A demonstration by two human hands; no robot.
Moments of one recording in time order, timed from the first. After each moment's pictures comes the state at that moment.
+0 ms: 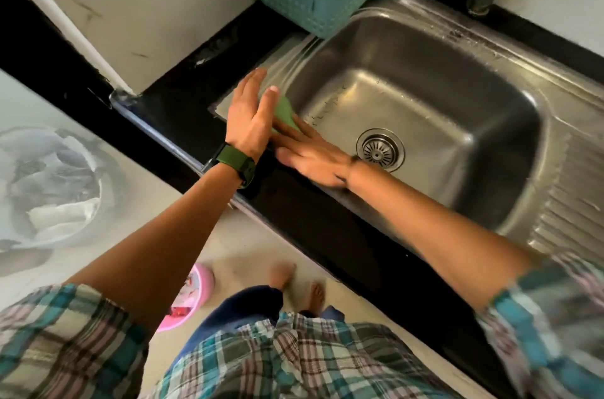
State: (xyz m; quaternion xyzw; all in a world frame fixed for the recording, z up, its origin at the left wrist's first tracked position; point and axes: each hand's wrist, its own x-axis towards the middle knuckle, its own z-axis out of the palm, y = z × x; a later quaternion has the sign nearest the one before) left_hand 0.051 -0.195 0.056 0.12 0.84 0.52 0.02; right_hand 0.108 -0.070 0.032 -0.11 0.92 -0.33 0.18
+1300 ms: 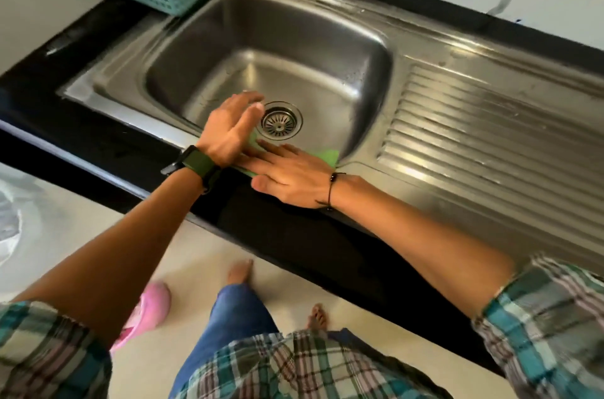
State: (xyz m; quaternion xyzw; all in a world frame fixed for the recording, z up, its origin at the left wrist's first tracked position) left_hand 0.184 -0.074 0.048 0.31 0.84 0.42 0.11; right_hand 0.283 0.040 0.041 -0.13 0.96 -0.17 0.15
